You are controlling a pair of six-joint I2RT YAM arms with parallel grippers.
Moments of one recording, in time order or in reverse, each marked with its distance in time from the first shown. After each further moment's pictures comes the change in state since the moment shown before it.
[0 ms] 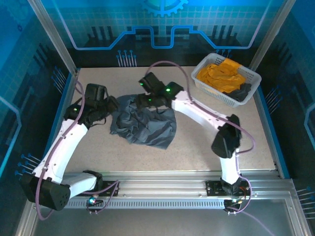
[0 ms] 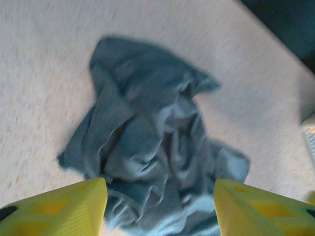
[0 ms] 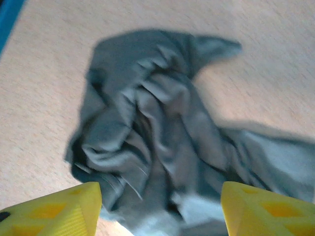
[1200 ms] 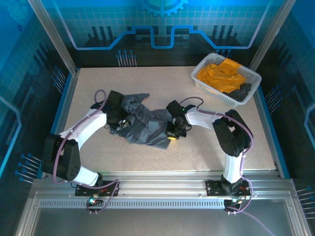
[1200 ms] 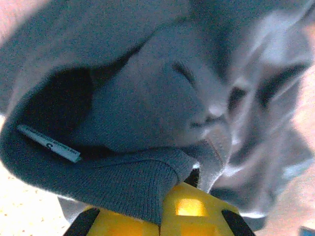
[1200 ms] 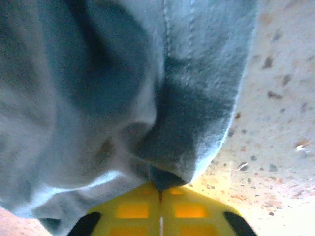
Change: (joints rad) left arm 0.003 0.297 -0.134 0.188 0.177 -0.276; right arm -0.192 -0.037 -0.689 0.206 -0.344 0.316
